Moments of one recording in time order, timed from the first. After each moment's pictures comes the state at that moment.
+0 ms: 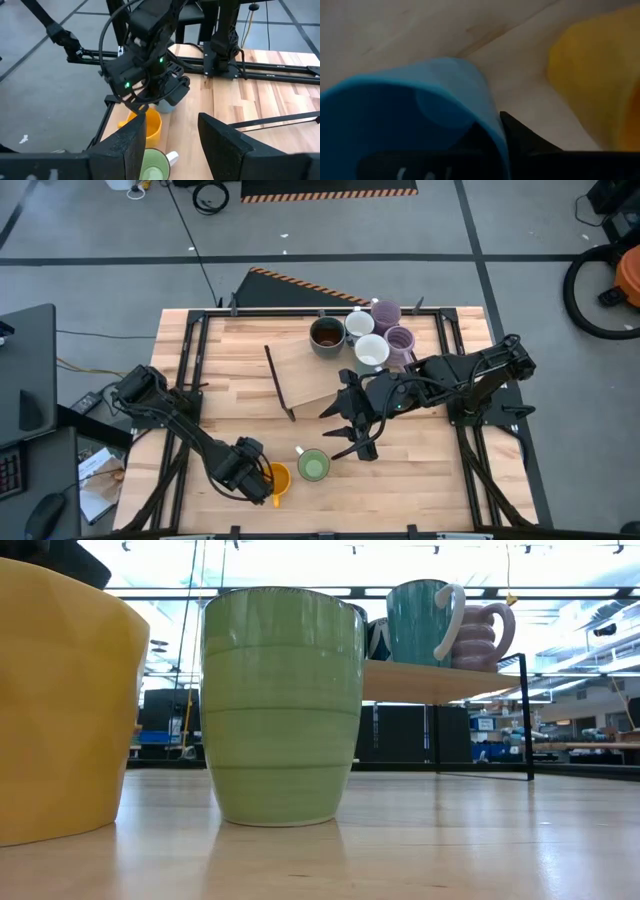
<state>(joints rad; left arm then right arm) -0.70 1.74 1.22 -0.99 0.00 -1.73 0.37 1.65 1.87 -0.73 0.15 0.14</state>
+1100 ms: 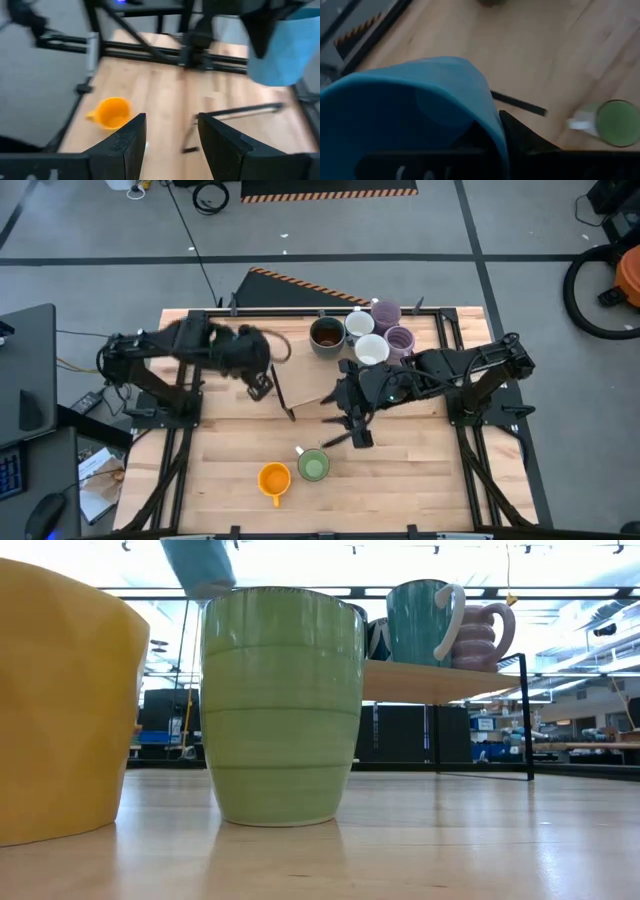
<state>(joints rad) -0.08 1.52 1.90 -1.56 -0.32 -0.67 0.31 1.65 1.87 -0.79 0.19 0.06</state>
